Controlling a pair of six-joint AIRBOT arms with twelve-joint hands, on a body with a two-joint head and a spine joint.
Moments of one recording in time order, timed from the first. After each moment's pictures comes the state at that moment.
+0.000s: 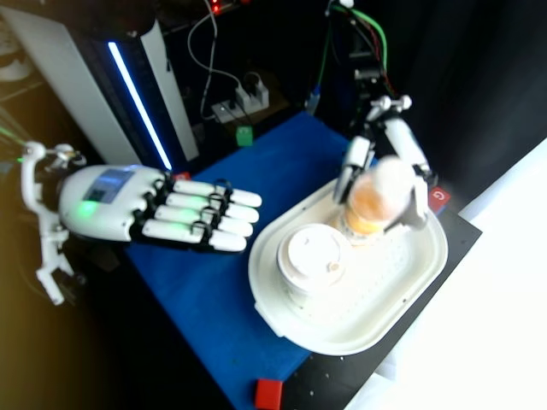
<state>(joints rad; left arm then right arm) 0.64 -1.25 1.51 -0.21 -0.71 0.58 -0.80 -0.89 0.98 0.04 0.82 -1.22</state>
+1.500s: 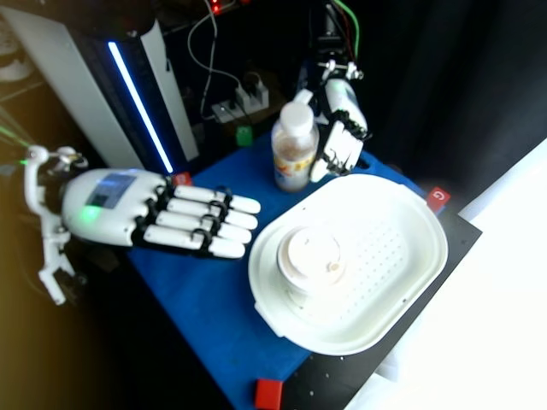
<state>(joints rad) 1.02 -1.04 1.15 -0.12 -1.05 0.53 -0.81 -0.89 0.98 0.07 0.80 -1.22</state>
